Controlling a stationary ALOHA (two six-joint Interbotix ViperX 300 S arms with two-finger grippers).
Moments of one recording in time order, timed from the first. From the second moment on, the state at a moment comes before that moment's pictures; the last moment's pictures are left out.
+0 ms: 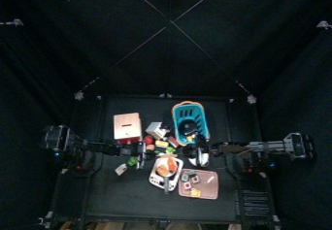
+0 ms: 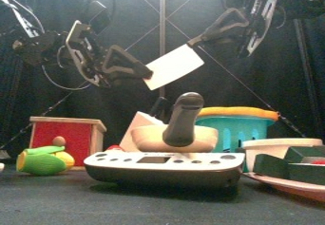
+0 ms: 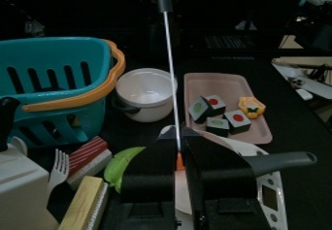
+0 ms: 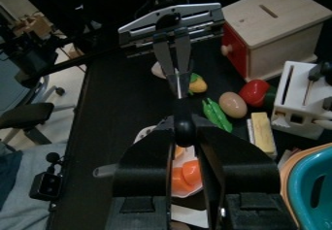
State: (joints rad) left arm 0.03 -0.08 0.97 0.10 -0.78 -0.06; right arm -0.07 -0.50 0.89 -0.73 -0.13 0.99
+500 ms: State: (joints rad) left arm 0.01 -0.02 0.98 0.10 -0.78 -0.06; right arm 0.02 -0.40 0.92 -0.67 -0.06 0.99
